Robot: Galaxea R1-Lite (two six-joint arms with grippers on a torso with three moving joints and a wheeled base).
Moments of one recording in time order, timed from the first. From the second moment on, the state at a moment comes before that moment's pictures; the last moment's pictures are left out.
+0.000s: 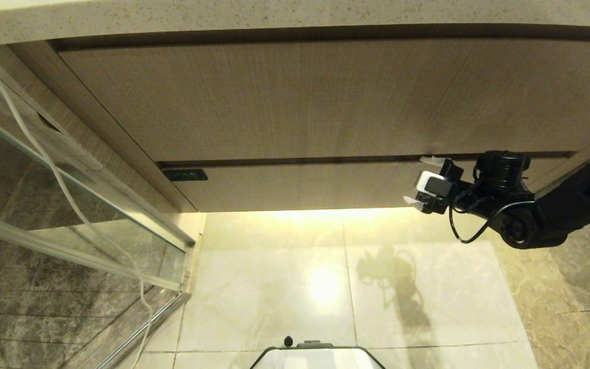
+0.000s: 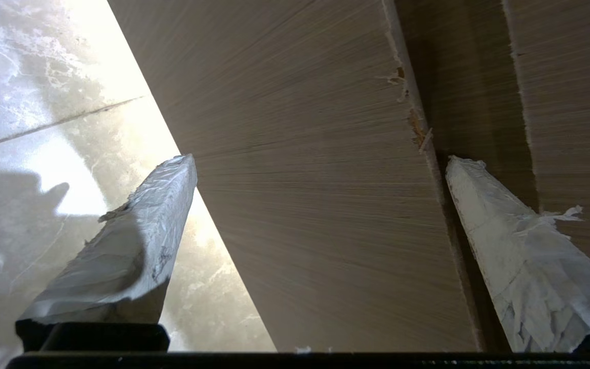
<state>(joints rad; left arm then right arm) 0.00 0.00 0.00 0.00 0.00 0.00 0.04 2.21 -1.13 -0.94 0.36 -1.19</state>
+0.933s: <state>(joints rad) 0.00 0.00 0.00 0.00 0.00 0.00 0.04 2.31 -1.19 -0.98 0.31 -1.13</state>
